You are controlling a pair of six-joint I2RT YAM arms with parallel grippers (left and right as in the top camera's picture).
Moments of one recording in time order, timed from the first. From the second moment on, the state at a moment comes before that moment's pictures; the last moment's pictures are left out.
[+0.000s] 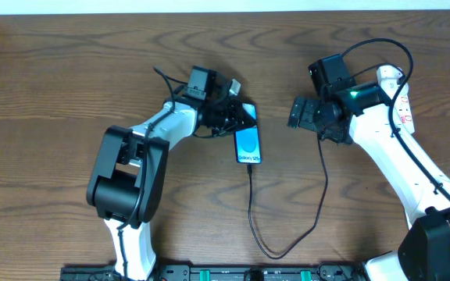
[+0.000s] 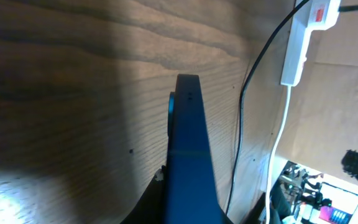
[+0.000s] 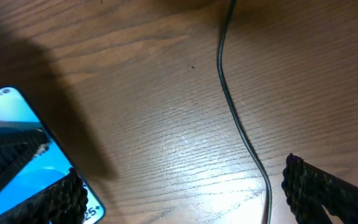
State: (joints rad) left arm -0.33 2.03 1.21 -0.26 0.81 -0.56; right arm 0.33 1.65 1.32 -0.95 0.03 0.66
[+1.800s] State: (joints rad) left arm -0.42 2.09 1.22 -0.25 0.69 -0.72; right arm 0.35 1.65 1.32 -0.95 0.03 0.67
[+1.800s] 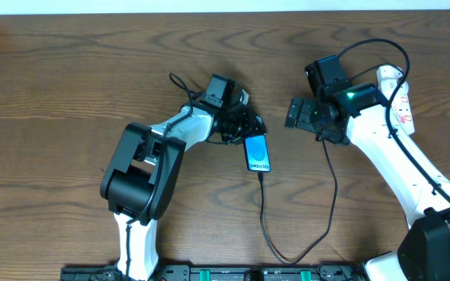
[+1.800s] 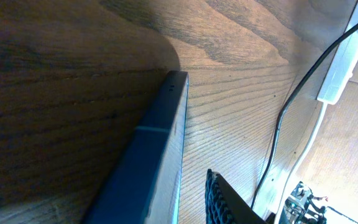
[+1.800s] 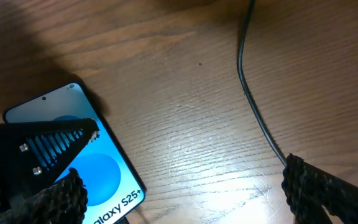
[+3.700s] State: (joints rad) left arm -0.42 2.02 1.26 -0.47 0.51 -0.72; right arm 0.35 1.65 1.32 -0.96 0.03 0.67
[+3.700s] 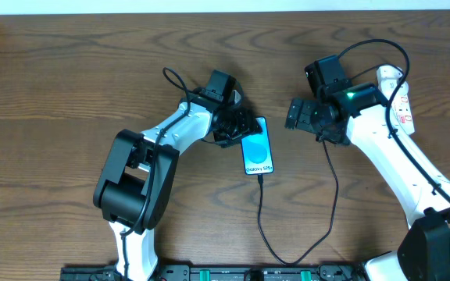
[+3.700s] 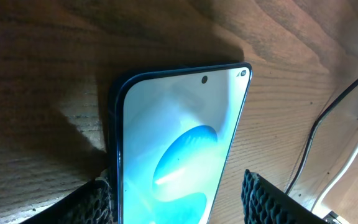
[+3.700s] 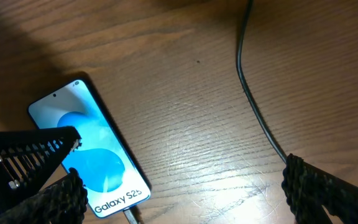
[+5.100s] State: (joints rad) left arm -0.41 1.64 1.29 -0.70 -0.18 -0.39; right arm 0.35 1.65 1.32 -0.99 0.03 0.67
